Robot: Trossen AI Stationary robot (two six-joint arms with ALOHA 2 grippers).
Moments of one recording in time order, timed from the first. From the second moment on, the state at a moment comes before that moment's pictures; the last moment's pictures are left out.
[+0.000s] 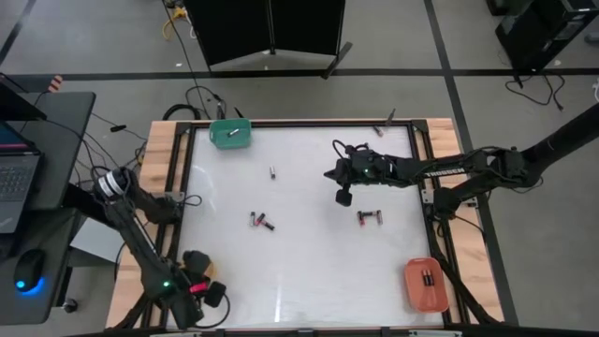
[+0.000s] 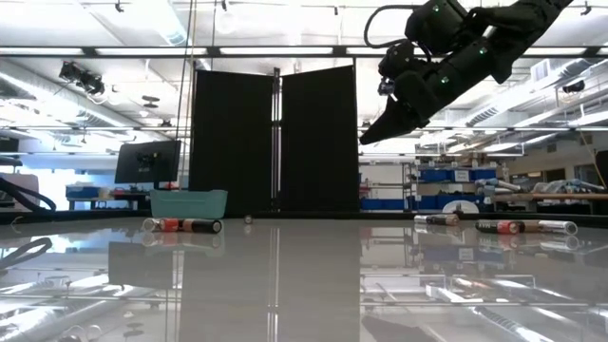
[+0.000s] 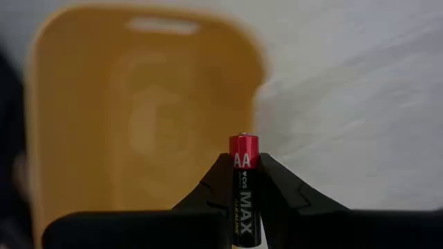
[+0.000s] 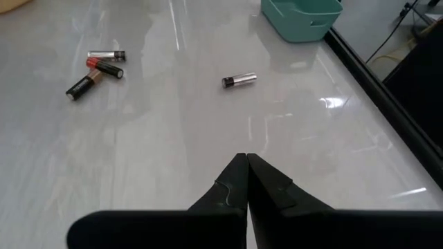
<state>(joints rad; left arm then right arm) -1.05 1.61 1.12 -1.07 -0.13 -2.22 -0.20 1.36 0.67 0.13 0.08 -0.08</state>
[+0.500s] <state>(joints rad) -1.06 1.67 1.07 -1.11 -0.04 -2.23 -0.20 1.36 0.67 0.12 0.07 -0.09</state>
